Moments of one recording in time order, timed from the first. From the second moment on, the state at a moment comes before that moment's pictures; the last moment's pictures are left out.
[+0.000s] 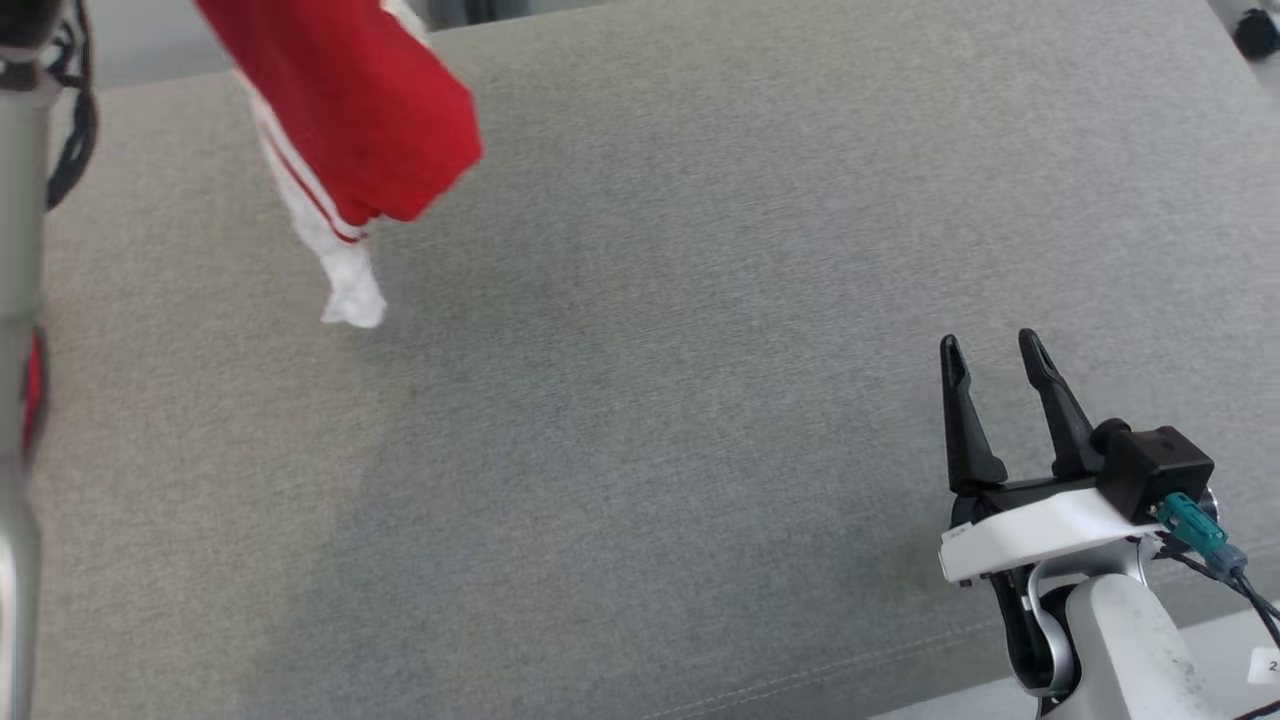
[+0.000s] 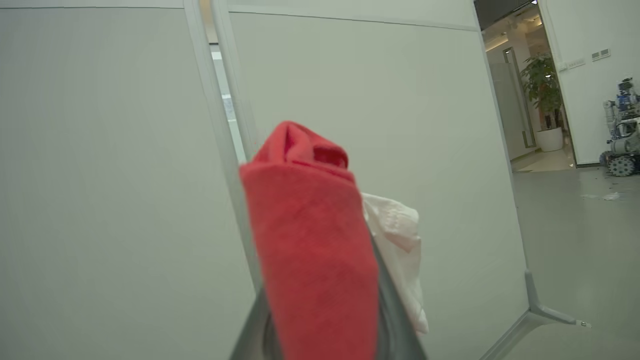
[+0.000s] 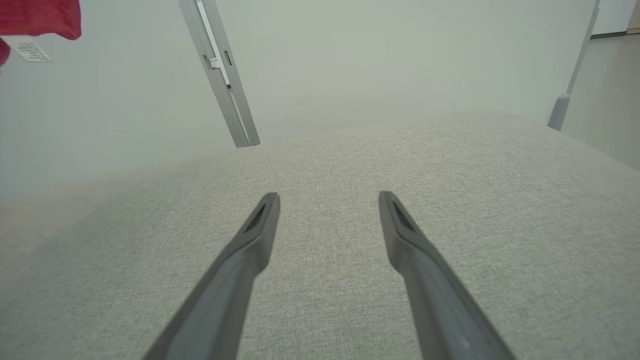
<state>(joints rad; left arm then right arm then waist) -1.30 0.37 -0.40 0.30 -0.50 -0.12 0.01 -0.17 -0.05 0.05 0.17 0.21 0.13 -0.26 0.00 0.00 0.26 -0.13</state>
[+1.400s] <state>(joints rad) -0.92 0.08 -0.67 0.55 -0.55 -0.12 -0.26 -0.14 -0.05 0.07 0.20 0.26 0.13 -0.26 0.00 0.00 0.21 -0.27</state>
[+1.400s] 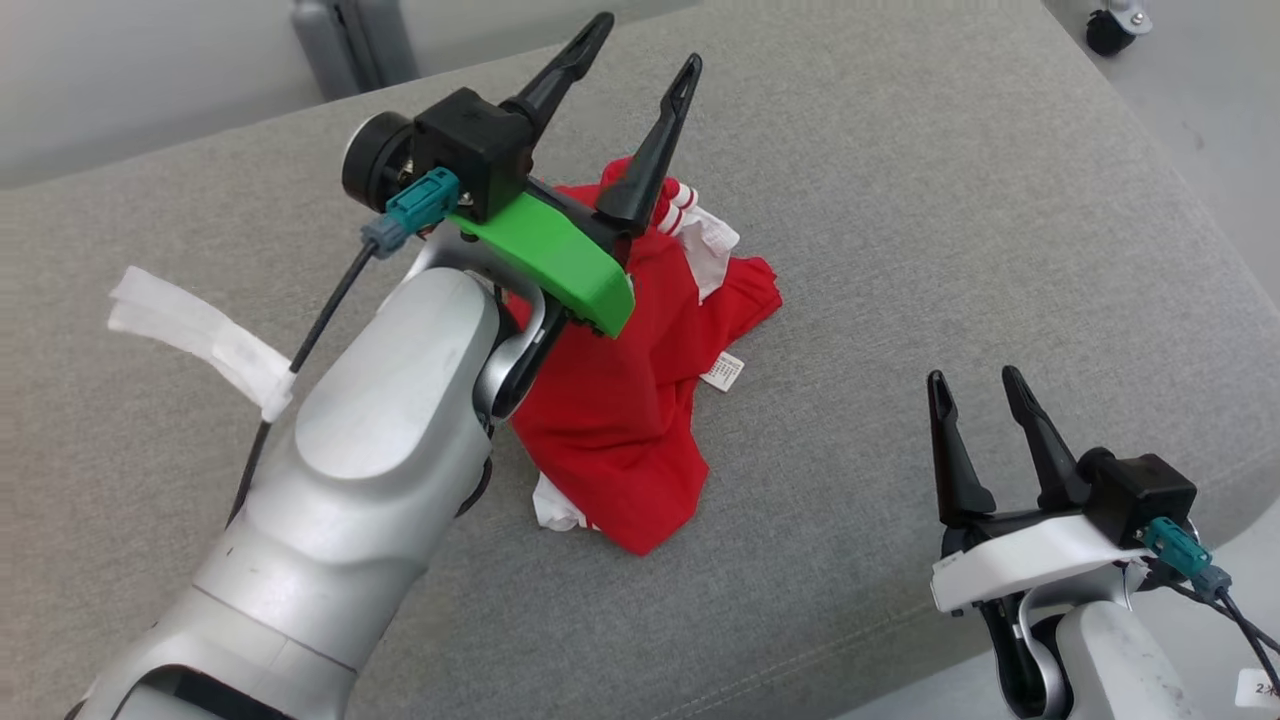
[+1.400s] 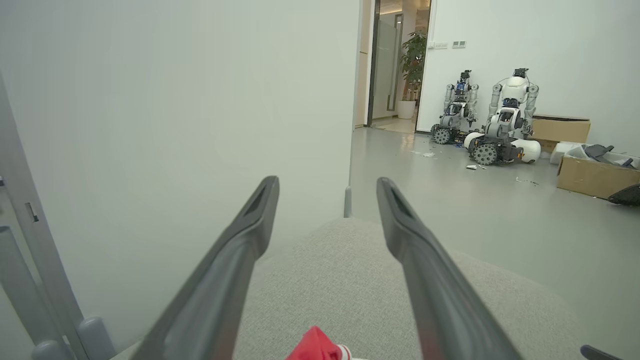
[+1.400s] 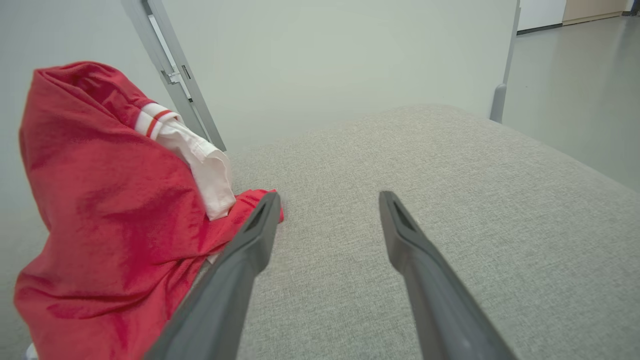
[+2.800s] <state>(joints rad) -0.04 0.19 -0.07 0.18 -0.35 -0.04 -0.26 -0.02 -0.08 0.09 0.19 0.22 0.13 -0.26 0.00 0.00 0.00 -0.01</state>
